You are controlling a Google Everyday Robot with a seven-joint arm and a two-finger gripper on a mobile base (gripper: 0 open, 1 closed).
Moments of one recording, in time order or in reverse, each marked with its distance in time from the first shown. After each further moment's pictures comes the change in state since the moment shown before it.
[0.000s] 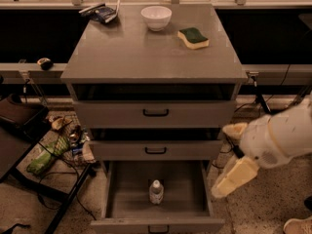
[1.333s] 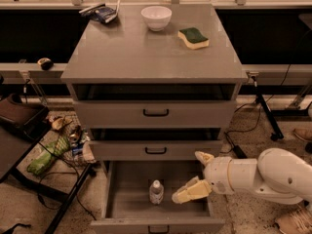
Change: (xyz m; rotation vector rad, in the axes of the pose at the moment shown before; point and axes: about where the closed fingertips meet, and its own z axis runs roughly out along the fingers) arm 0.030 -0.011 0.167 0.001 -0.343 0.202
